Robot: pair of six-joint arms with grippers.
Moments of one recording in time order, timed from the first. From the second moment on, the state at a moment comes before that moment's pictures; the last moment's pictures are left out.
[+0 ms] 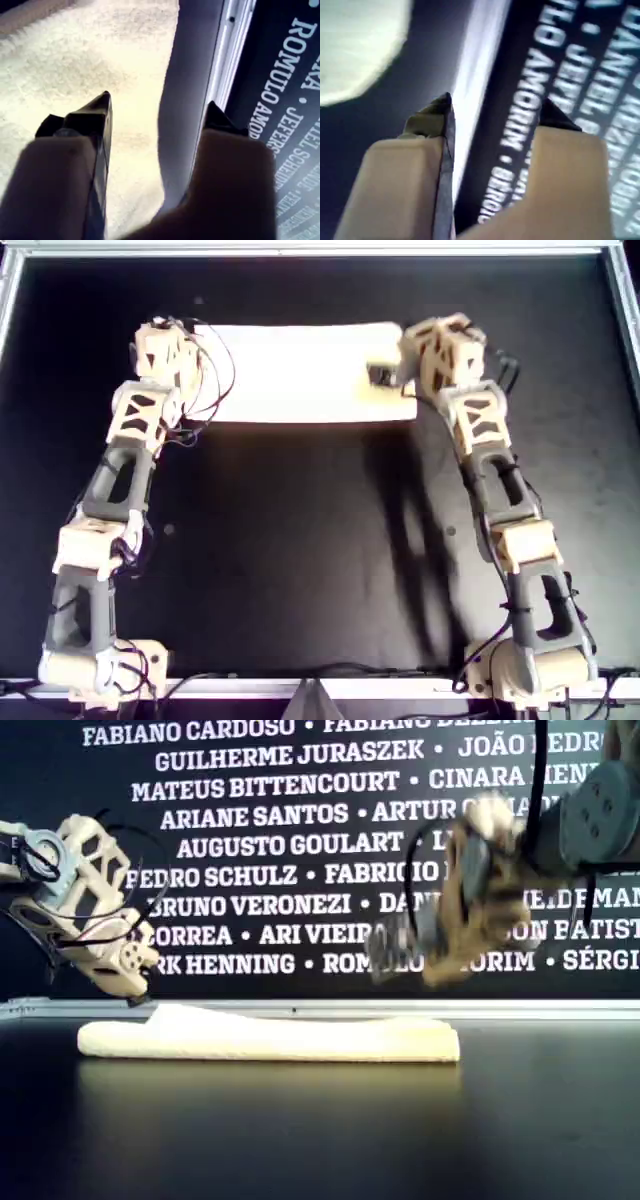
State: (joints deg) left arm -9.3 33.0 27.2 31.6 2.7 1.3; right arm 14.6 13.7 -0.3 32.4 -1.8 -4.7
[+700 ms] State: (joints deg) left arm -8.6 84.4 32.2 87.6 3.2 -1.5; right arm 13.4 46.3 -1.6 91.9 -1.7 -4.3
